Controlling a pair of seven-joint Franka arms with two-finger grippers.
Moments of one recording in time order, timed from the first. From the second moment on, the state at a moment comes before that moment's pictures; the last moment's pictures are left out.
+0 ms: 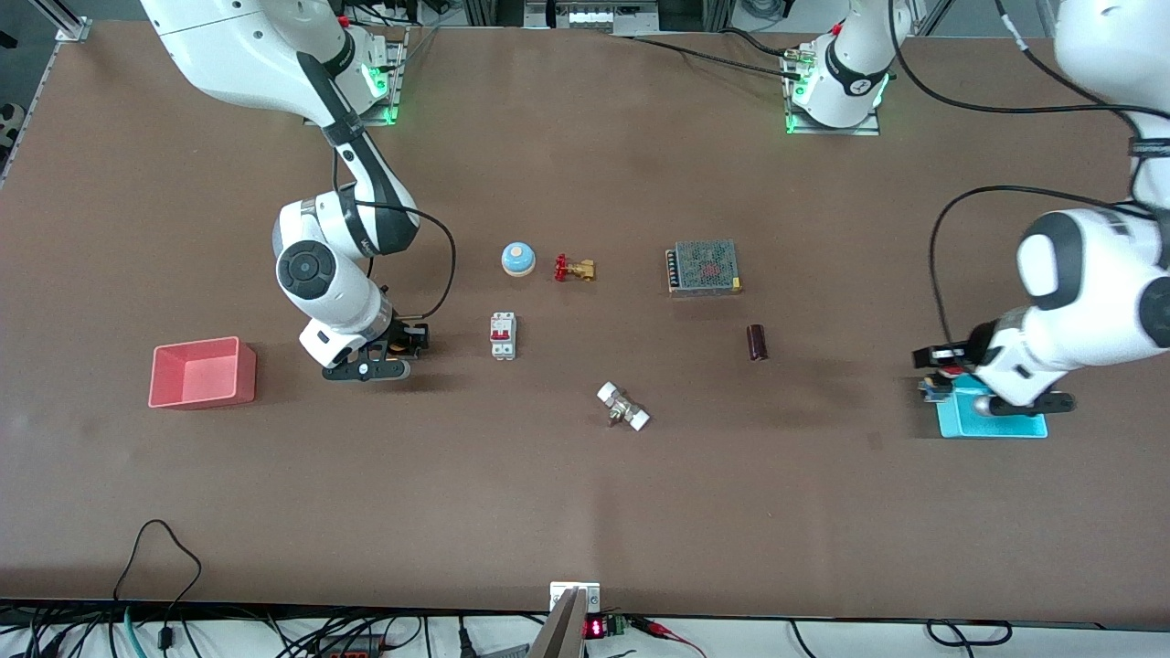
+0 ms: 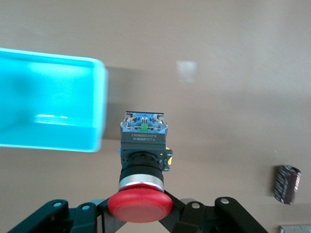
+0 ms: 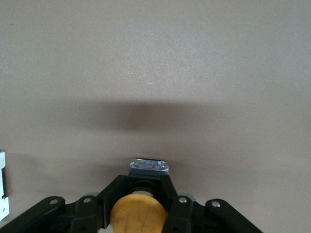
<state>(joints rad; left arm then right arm) 0.16 0.43 -0.02 -1.74 -0.09 2.05 0.05 0.33 0.51 0.00 -1.94 0.00 2.46 0.27</state>
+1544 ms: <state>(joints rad) 0.30 0.77 -0.02 -1.31 -0.09 1.76 0.10 -0.19 0.57 -0.04 -1.73 0.10 2.33 -0.54</state>
